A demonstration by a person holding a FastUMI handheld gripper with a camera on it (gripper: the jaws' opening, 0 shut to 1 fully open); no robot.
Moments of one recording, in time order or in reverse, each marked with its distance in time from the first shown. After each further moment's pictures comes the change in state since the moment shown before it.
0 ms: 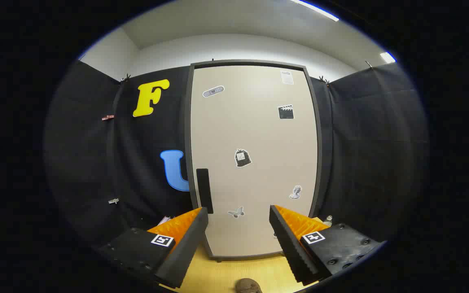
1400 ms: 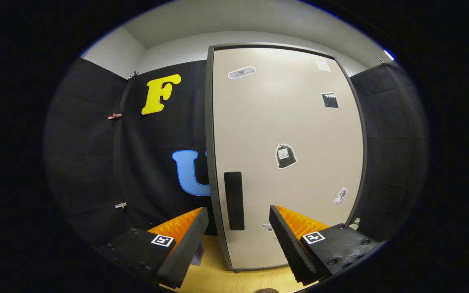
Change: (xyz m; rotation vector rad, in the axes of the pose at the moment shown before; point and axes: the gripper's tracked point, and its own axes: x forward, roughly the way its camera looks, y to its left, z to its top) arm 0.105 0.075 -0.023 0.009 0.000 0.096
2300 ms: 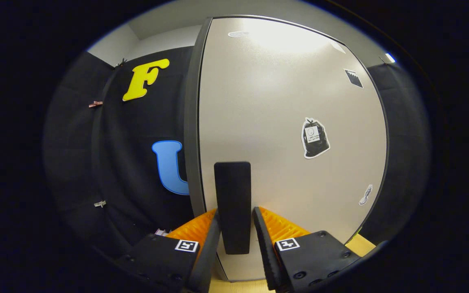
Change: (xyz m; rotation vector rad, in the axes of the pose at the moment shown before) arm 0.087 -0.008 -0.026 -0.027 0.017 -0.097
